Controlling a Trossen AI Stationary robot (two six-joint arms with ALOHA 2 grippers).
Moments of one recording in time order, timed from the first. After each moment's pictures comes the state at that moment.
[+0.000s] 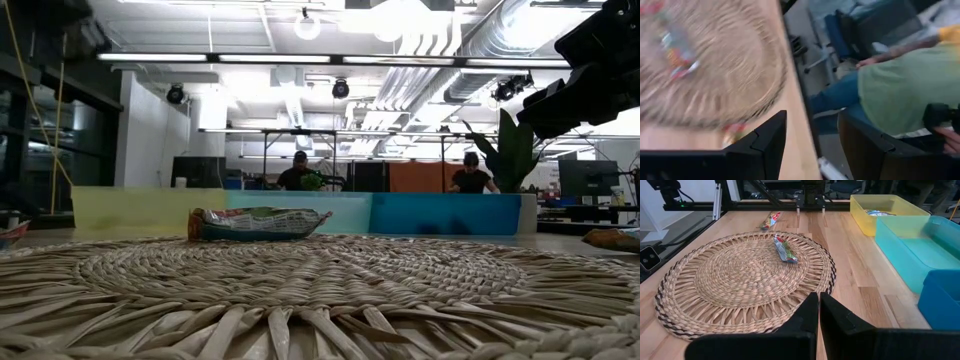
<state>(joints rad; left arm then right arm) -0.04 0.59 0.72 -0.73 0.67 -0.39 0.06 0.18 0.13 -0.23 0.02 0.04</state>
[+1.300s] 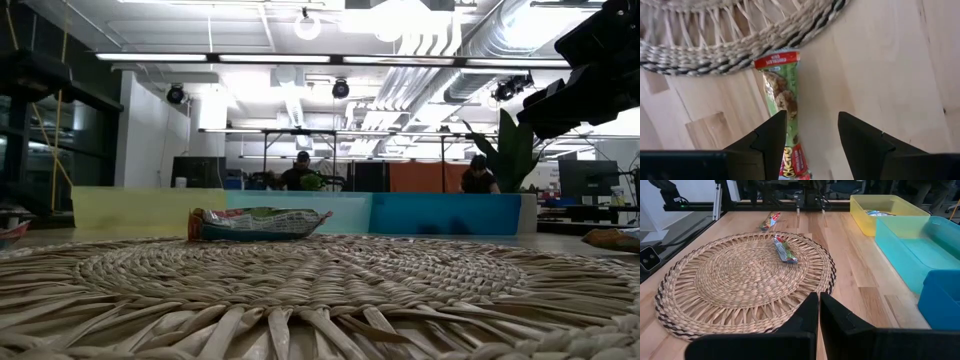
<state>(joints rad) -0.80 1.31 0.81 -0.76 -0.12 -0.45 0.06 0.18 0.13 -0.23 0.02 0.04</state>
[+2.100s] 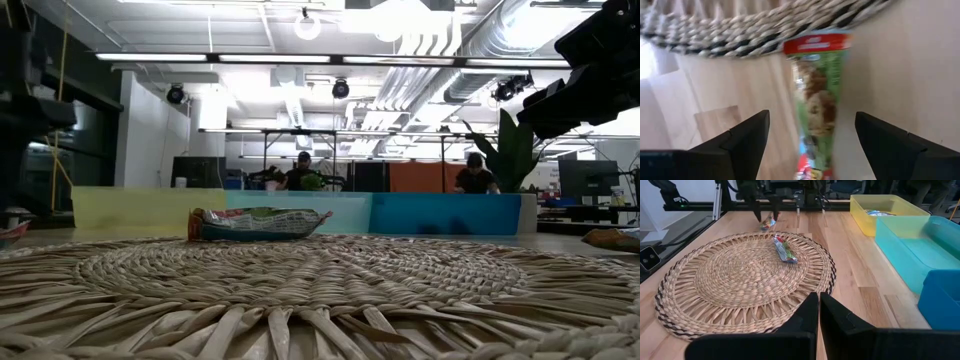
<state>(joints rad) -0.80 1.47 0.76 -0.70 -0.24 -0.53 0.06 0.18 0.13 -0.23 0.02 0.04</state>
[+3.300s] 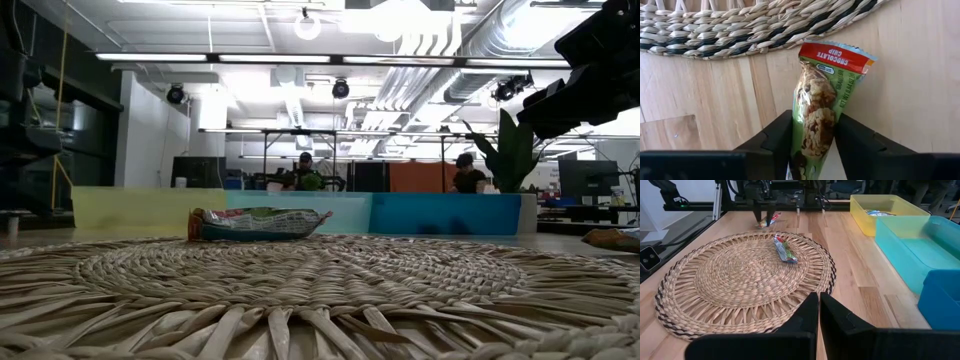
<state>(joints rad) -0.80 1.47 0.63 -0.46 -0.18 -0.61 0.06 0.18 0.13 -0.23 0.02 0.04</state>
